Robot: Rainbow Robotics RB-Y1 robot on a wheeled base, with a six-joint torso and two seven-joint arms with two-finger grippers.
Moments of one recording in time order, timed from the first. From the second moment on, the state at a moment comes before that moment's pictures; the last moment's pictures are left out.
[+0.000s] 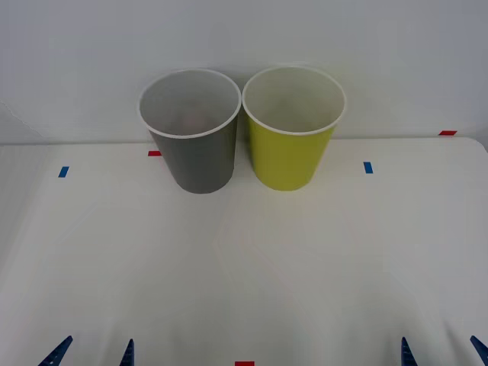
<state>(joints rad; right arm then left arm) 0.98 -0.35 0.17 -1.95 -0.26 -0.42 1.69 1.00 0.33 -0.24 -2.01 0.12 -0.33 -1.52</state>
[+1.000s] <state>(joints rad) 0.98 -0.35 0.17 -1.95 -0.26 -0.42 1.69 1.00 0.33 -0.24 -2.01 0.12 -0.33 -1.52</state>
